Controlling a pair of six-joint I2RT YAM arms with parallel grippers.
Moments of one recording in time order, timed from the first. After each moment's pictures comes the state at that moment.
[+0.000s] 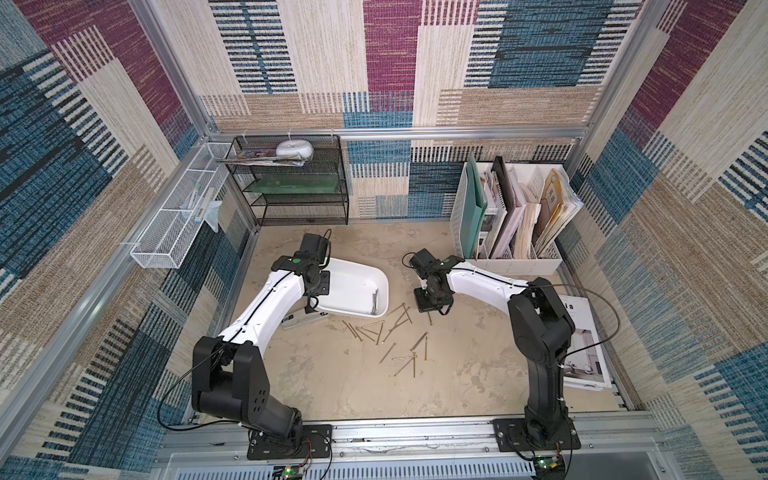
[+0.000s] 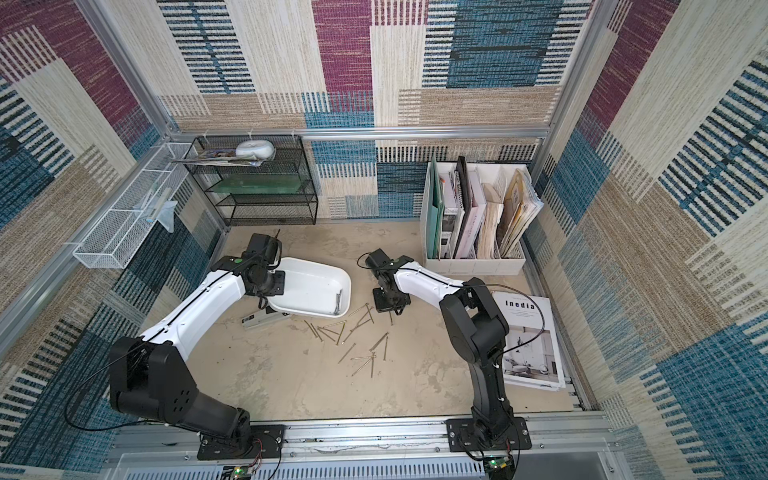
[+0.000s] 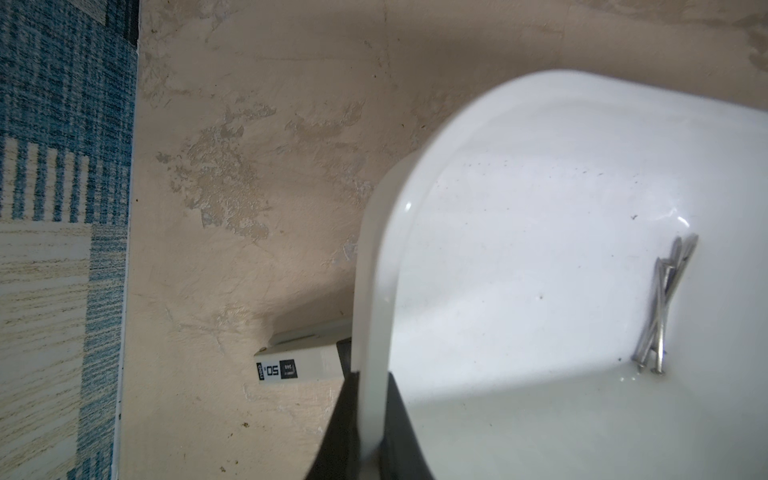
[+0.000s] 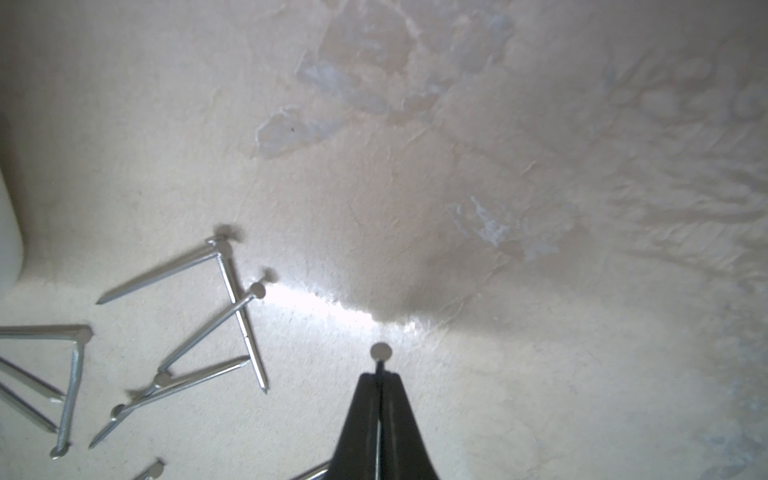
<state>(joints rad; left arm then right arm) -0.19 1.53 1.26 -0.85 -0.26 -0.16 0.65 2.00 1.48 -0.84 0.05 0.41</state>
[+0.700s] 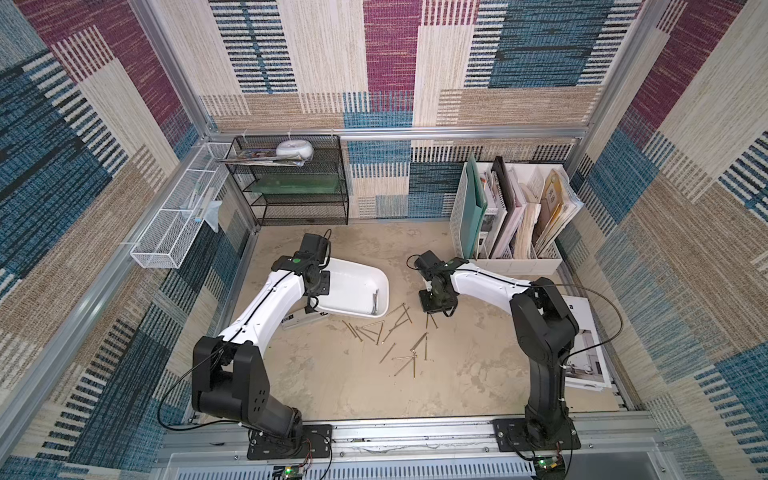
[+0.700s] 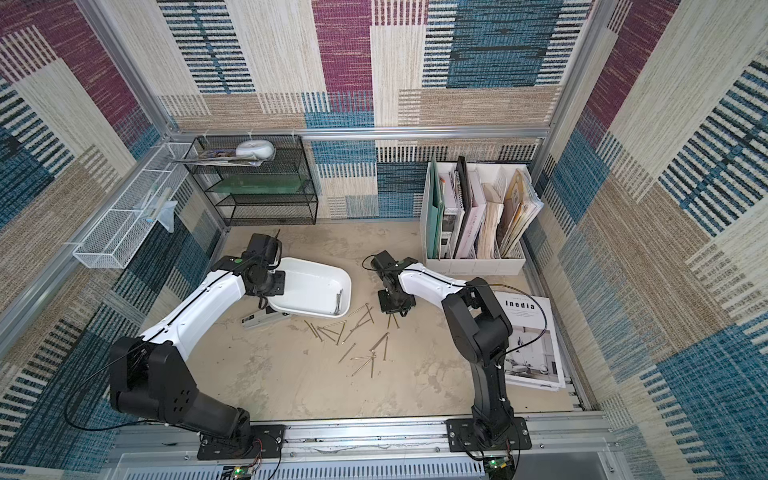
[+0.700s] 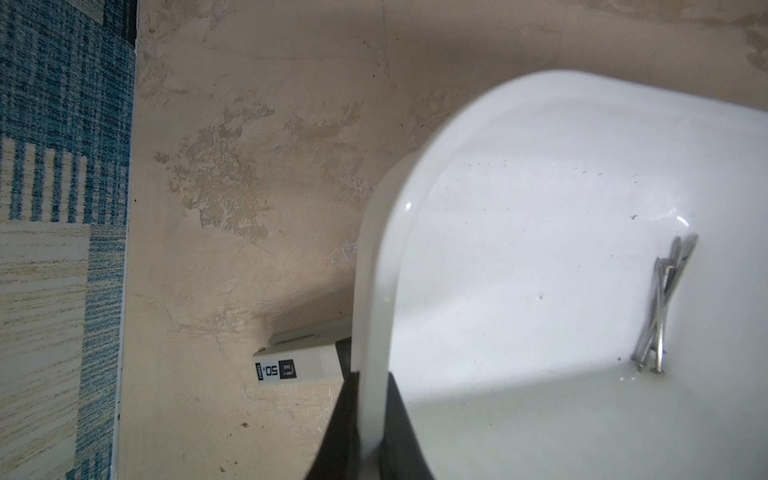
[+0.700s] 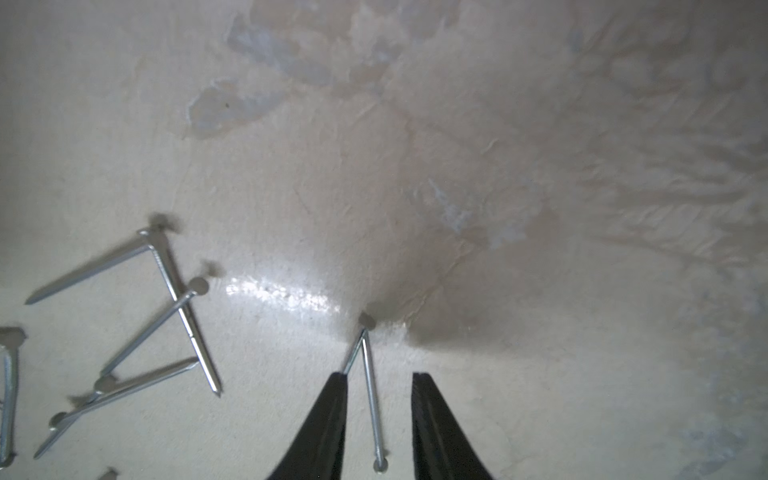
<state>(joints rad) -0.19 1.53 1.26 -0.85 -0.26 -0.16 0.63 1.98 1.42 -0.82 0.05 0.38</state>
